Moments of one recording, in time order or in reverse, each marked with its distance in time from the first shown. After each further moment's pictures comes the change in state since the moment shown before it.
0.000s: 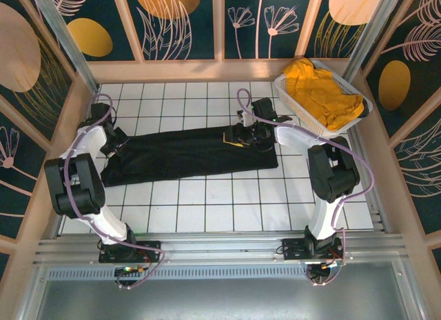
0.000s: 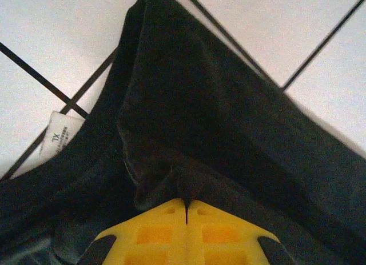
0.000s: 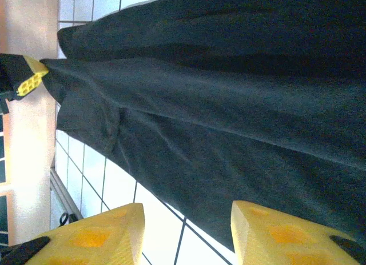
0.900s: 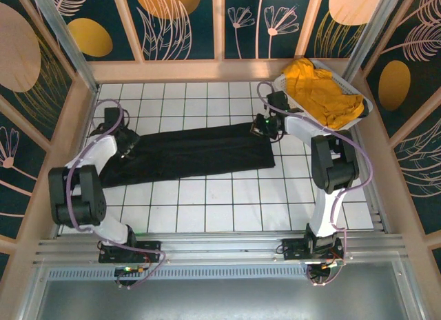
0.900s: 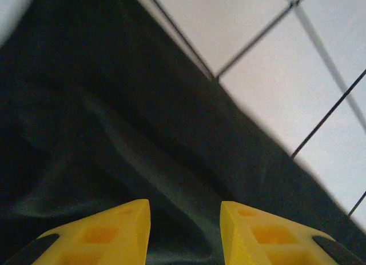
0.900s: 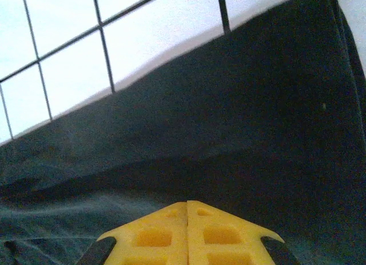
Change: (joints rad) left arm -0.136 -0.093 -0.149 0.192 0.029 -0.286; right arm -0.143 0.086 0.080 -0.101 0.360 0.107
